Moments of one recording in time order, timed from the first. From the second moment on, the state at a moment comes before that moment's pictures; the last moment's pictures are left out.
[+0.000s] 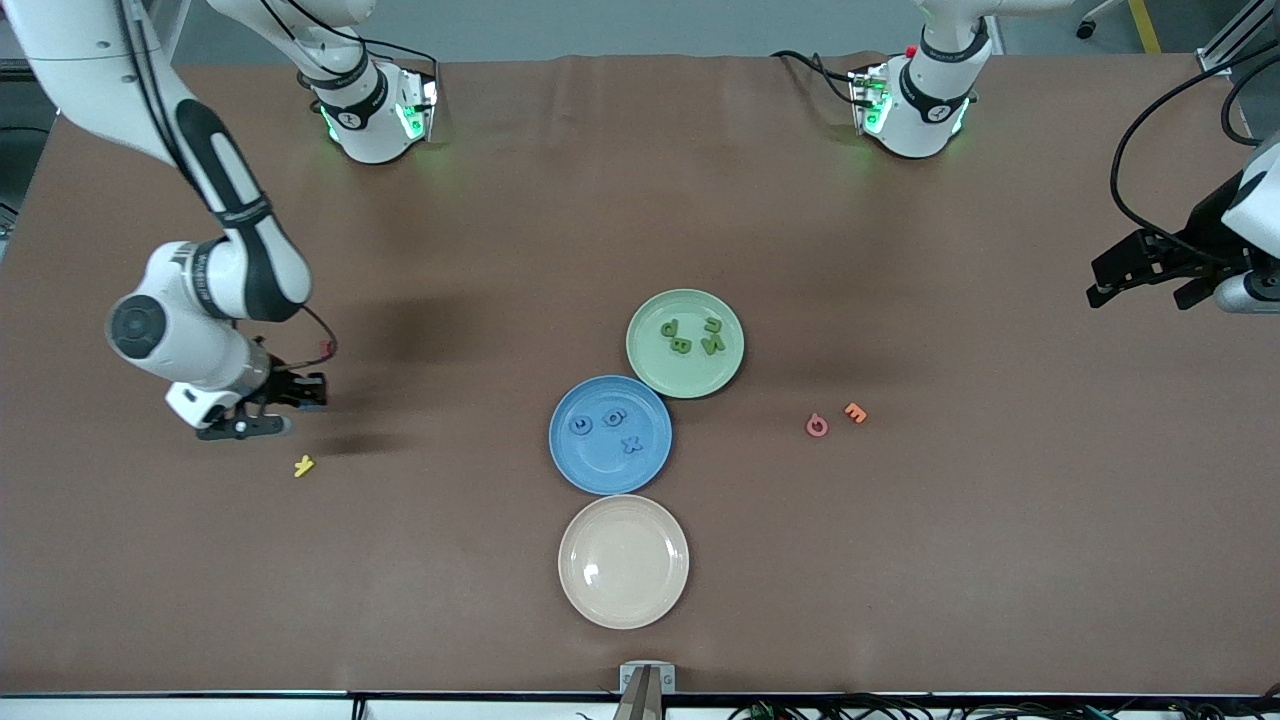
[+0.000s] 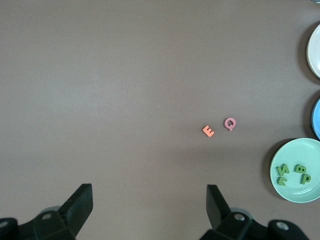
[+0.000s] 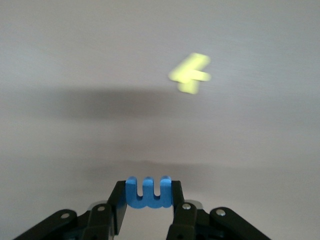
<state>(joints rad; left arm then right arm) -0.05 -0.03 0.03 -1.68 -0.05 1.76 0.01 -0.03 0.40 0.08 -2.08 -0.01 2.44 0.03</state>
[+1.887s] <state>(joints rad) -0.05 -0.03 0.00 -1.62 -0.05 1.62 0.00 0.63 0.90 0.09 -1.29 -0.01 2.34 1.41</state>
